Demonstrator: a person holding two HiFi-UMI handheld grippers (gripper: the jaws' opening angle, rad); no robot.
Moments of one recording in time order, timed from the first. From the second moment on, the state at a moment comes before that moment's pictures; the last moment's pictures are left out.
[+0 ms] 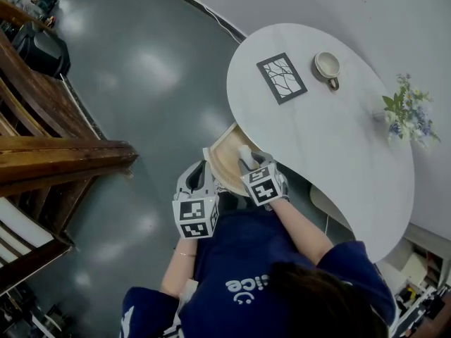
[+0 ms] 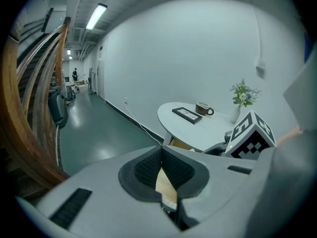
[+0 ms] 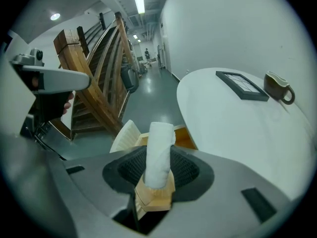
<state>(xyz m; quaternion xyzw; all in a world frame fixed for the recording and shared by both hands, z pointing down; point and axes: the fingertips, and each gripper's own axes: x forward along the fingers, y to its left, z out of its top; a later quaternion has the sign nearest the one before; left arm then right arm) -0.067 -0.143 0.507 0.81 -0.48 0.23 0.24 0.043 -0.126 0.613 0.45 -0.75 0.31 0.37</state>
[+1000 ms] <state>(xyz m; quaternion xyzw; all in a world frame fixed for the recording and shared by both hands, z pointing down) -0.099 -0.127 0.524 0.76 -0.53 0.26 0.27 0.025 -0.123 0.701 0.38 -0.73 0.32 0.47</state>
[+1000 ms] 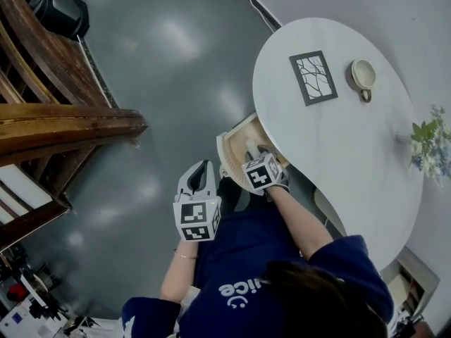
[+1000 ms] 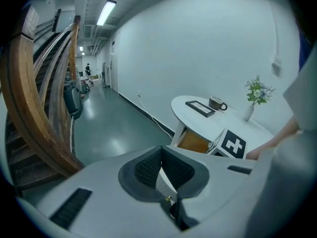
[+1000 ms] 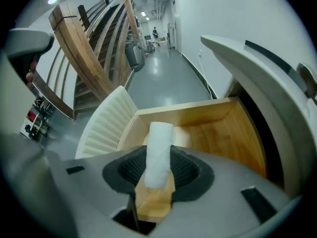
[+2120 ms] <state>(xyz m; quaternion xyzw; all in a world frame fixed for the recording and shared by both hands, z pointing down) -0.122 -0.103 0.560 0.71 -0.55 0.30 0.32 0.025 -0.128 0.789 0.32 -0.70 0.32 0.55</state>
